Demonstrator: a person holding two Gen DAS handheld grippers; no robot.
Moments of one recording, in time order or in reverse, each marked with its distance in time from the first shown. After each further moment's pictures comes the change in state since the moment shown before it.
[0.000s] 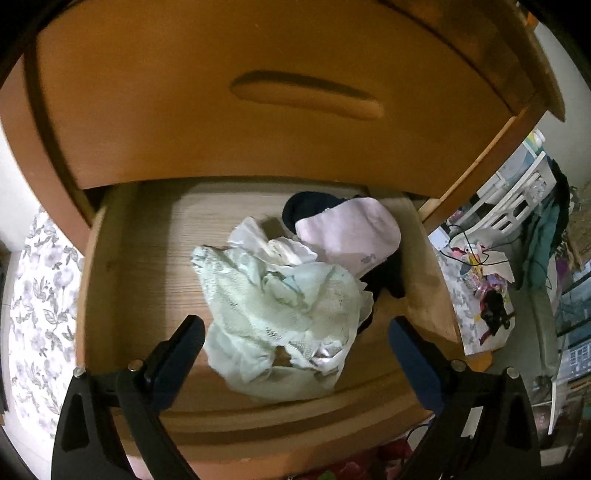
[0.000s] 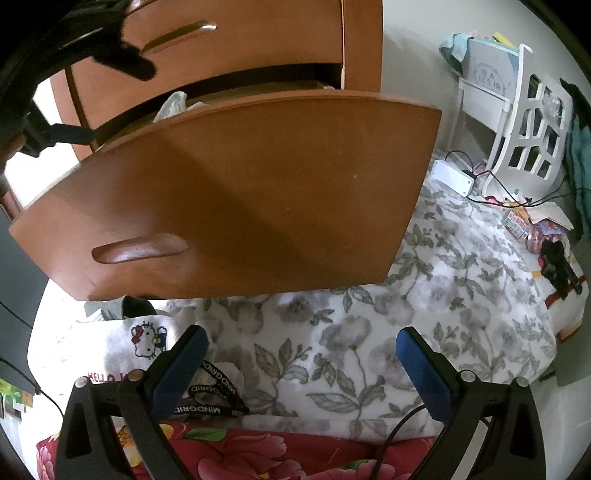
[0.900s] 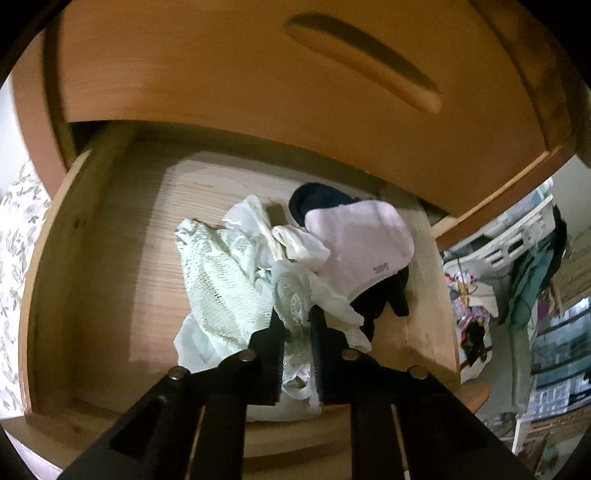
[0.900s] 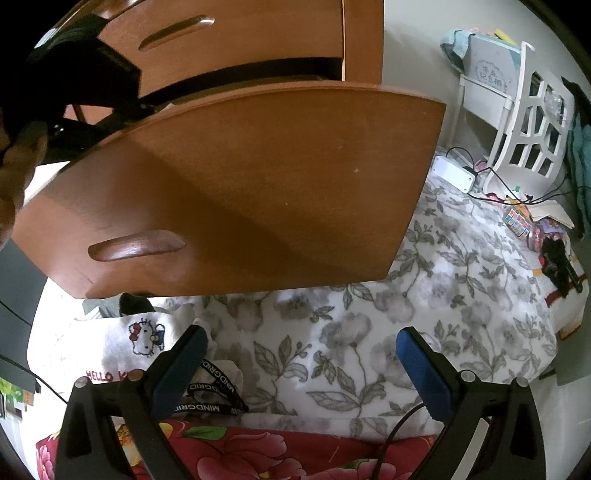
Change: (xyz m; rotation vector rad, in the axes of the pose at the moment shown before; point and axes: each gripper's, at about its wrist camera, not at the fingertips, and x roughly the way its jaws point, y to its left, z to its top) left arm 0.026 0.025 -0.012 -0.182 -0.027 -0.089; right arm 0.002 -0.002 0.000 0.001 0.013 0.001
